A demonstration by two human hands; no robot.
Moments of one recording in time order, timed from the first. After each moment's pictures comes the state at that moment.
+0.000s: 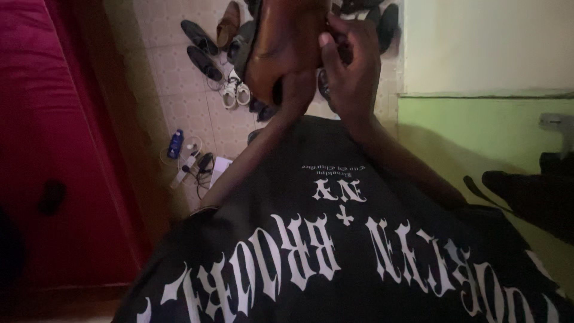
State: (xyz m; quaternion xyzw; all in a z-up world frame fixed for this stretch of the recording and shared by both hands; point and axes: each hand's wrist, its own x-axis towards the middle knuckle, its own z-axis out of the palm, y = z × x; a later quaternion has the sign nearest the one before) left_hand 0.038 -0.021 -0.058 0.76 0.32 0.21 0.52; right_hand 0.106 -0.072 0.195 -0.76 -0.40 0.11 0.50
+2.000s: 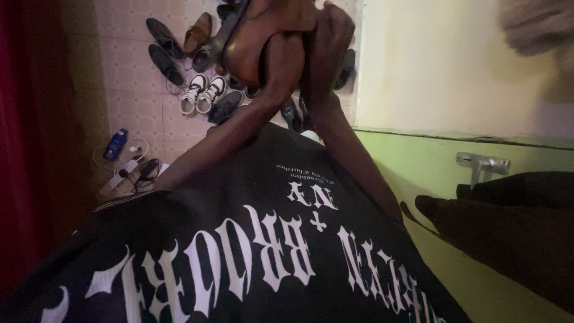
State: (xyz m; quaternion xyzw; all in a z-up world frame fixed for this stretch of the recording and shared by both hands) left_hand 0.115 0.000 0.015 0.65 0.34 0.44 0.52; right_hand 0.160 -0.040 0.131 -0.77 -0.49 -0.15 0.39
